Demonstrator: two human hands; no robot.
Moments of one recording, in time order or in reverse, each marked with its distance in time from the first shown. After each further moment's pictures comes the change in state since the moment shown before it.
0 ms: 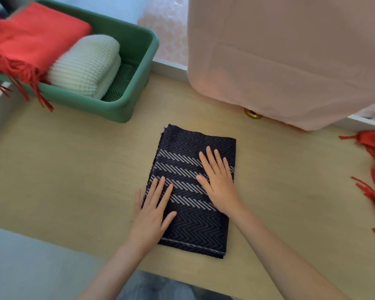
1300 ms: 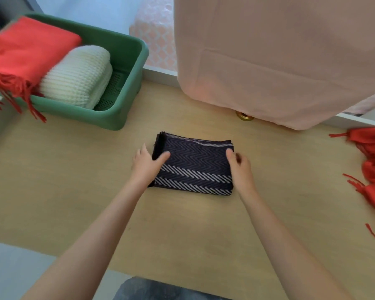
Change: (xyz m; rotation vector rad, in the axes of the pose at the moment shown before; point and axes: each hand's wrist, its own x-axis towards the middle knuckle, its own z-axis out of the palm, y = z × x) left_hand 0.133 -0.013 -0.068 -0.723 -0.092 -0.634; right_hand 0.015 0.024 -0.050 0.794 0.296 0.738
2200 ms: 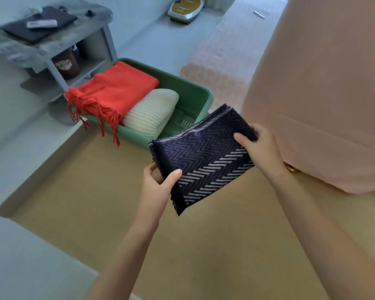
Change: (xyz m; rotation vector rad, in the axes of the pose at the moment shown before) left_hand -0.074 0.009 -0.124 -0.831 0.197 0.060; right_hand -0.012 -0.210 0.062 -0.119 -0.172 -0.537
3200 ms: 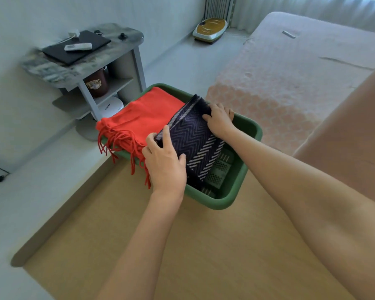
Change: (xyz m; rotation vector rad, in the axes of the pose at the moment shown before) left_hand 0.166 0.064 -0.034 1.046 0.410 0.392; right_hand 0.221 -0.056 0.203 -0.586 -0.176 -0.253
